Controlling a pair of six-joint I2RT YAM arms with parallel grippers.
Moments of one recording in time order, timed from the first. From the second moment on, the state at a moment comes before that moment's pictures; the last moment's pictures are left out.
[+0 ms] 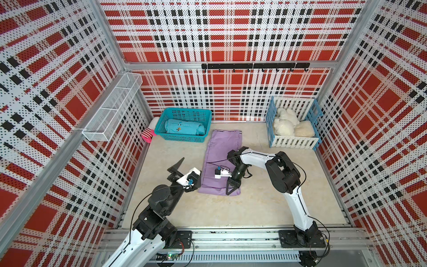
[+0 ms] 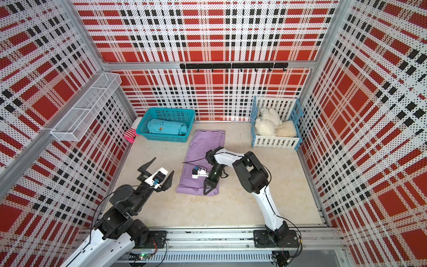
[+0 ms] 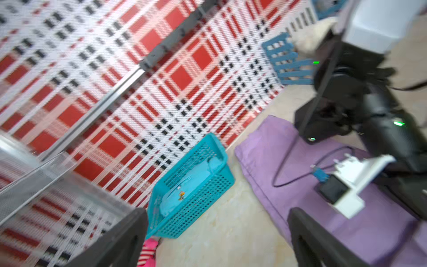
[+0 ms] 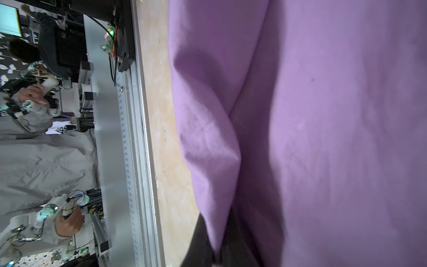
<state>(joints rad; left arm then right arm) -0.64 0.40 0.43 -0.14 -0.18 0.69 0.69 2.30 1.67 -1.20 -0.82 -0.70</state>
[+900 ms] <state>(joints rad) -0.73 1.02 0.41 -0.26 0.01 0.89 0.66 2.37 1.74 -1.30 -0.88 -0.72</state>
